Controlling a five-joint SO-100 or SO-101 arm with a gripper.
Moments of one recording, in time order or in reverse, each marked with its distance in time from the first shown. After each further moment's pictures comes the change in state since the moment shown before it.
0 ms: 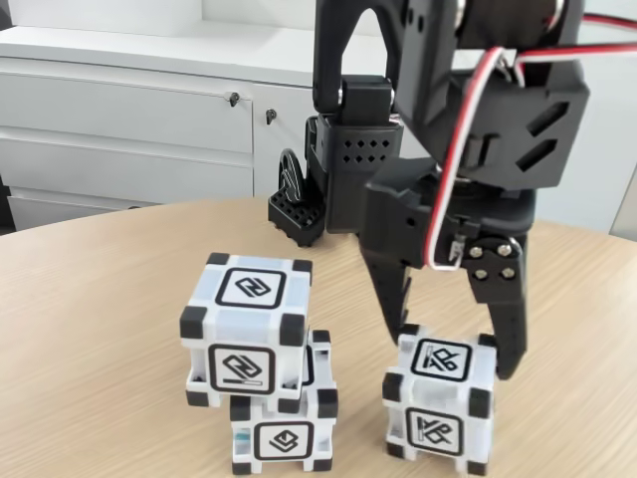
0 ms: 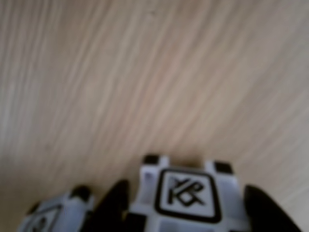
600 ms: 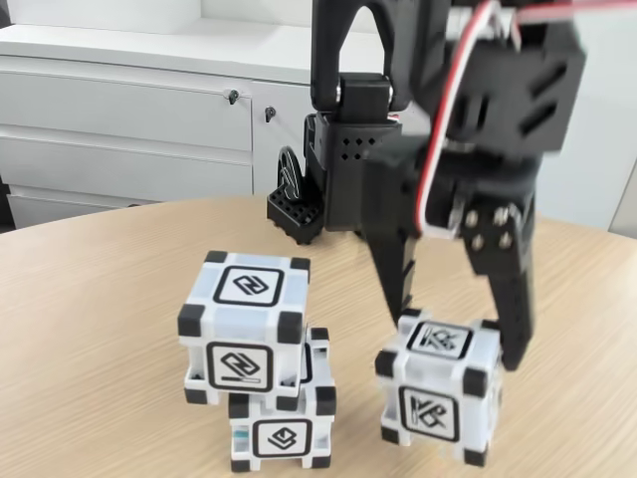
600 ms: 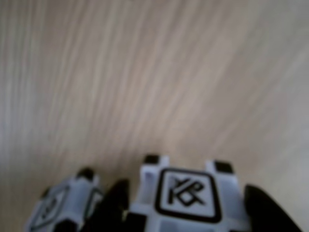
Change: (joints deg) arm 0.1 7.2 0.1 0.1 6.6
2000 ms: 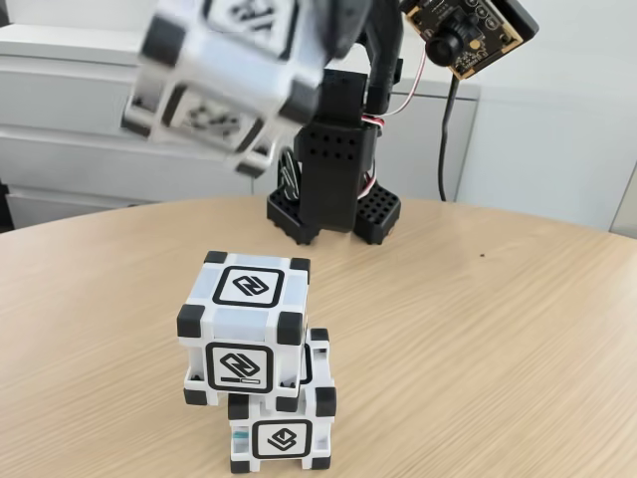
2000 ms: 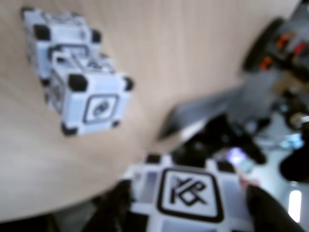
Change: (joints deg) arm 23.6 40.6 0.1 0.1 21.6
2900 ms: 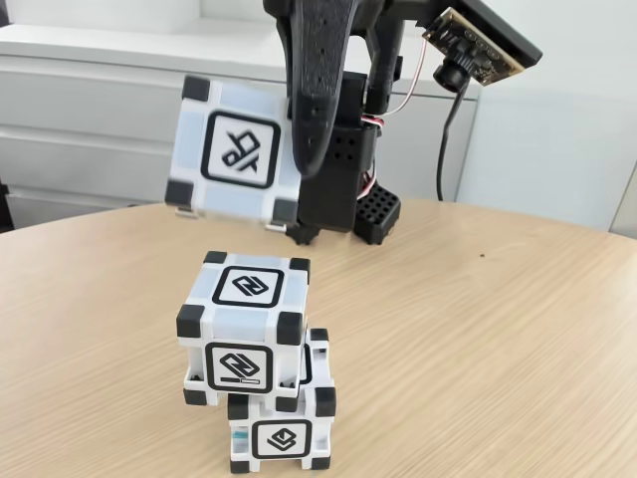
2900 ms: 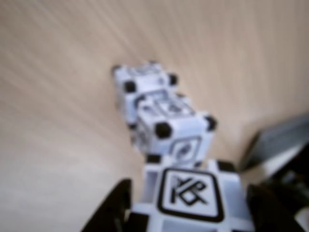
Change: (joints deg) arm -0.4 -6.9 0.0 11.7 12.4
